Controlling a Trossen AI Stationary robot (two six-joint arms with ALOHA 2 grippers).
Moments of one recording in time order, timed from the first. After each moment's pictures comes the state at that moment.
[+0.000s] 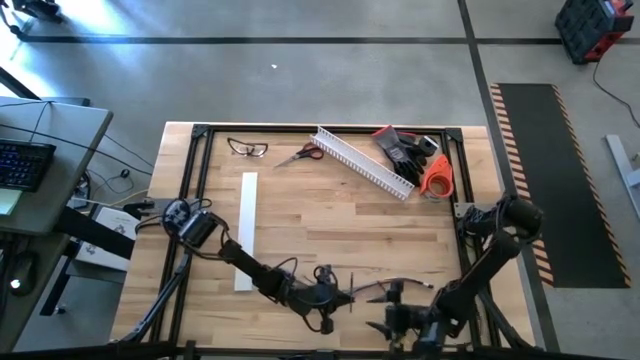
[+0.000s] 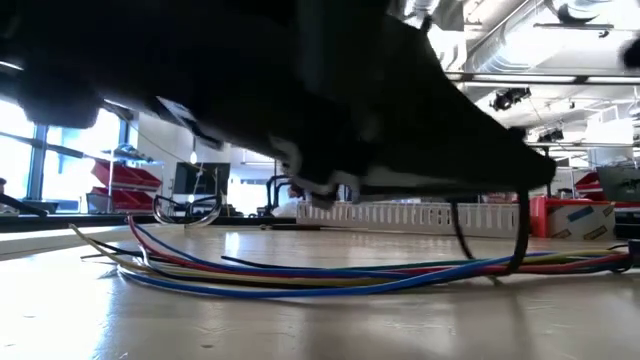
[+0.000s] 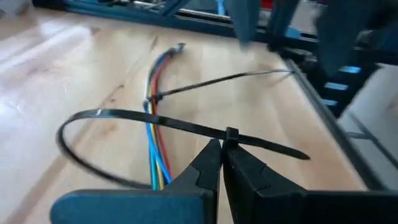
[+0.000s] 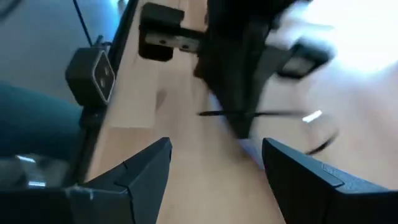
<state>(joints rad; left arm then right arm) -0.55 2.28 1.22 0.75 -0.51 -0.33 0.97 1.82 1.02 -0.09 0.84 0.63</state>
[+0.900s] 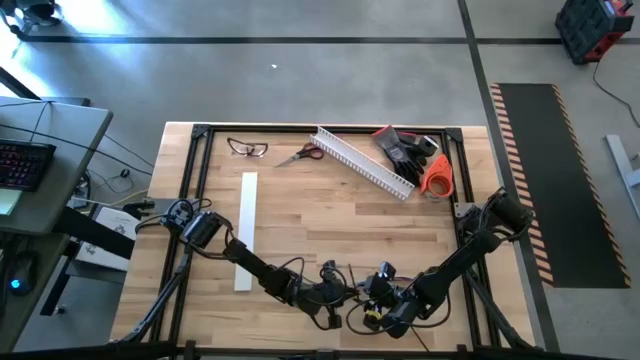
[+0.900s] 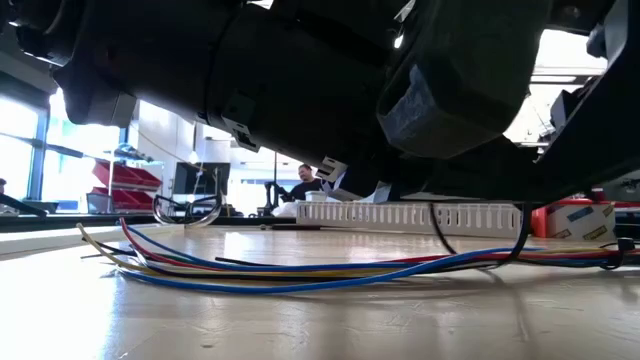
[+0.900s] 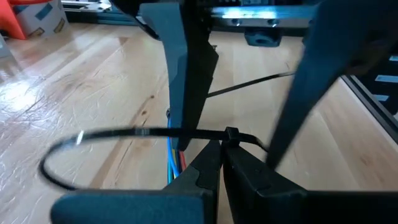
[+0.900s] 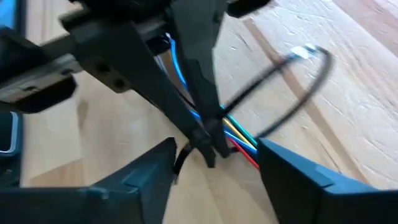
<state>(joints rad) -0.53 2.32 1.31 0.65 -0.59 -0.26 0.77 1.87 1.02 -0.18 0.63 1.02</state>
